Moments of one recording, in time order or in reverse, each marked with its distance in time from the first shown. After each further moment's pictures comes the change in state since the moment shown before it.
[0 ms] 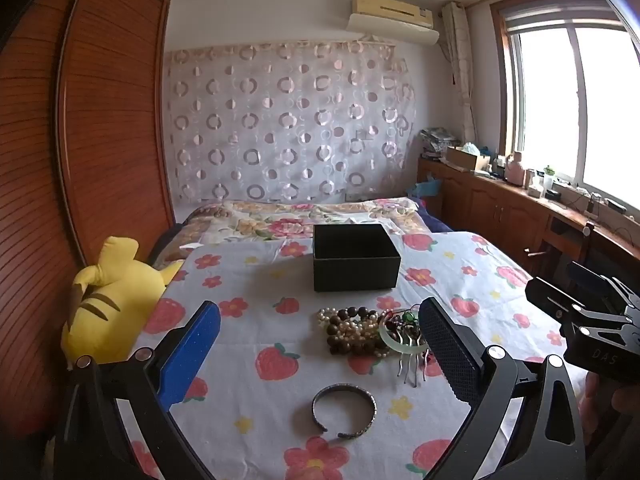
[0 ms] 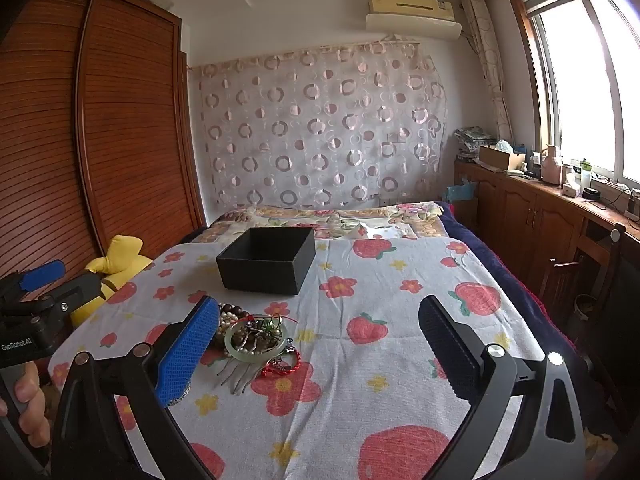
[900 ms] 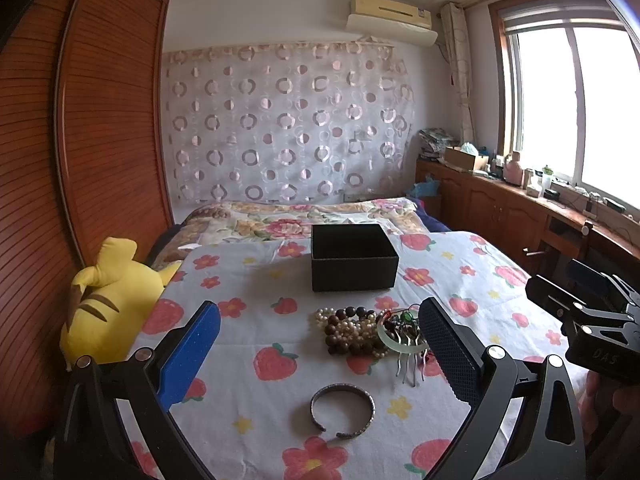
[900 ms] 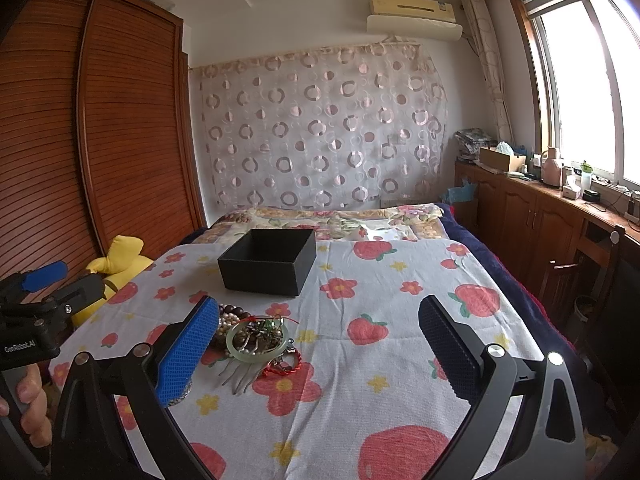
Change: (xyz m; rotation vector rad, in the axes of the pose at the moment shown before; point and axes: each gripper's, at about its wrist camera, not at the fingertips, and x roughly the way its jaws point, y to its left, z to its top) left arm 0.004 0.000 -0.001 0.003 0.004 -0.004; right arm -0.001 0.001 0.001 -0.004 -0.003 0.001
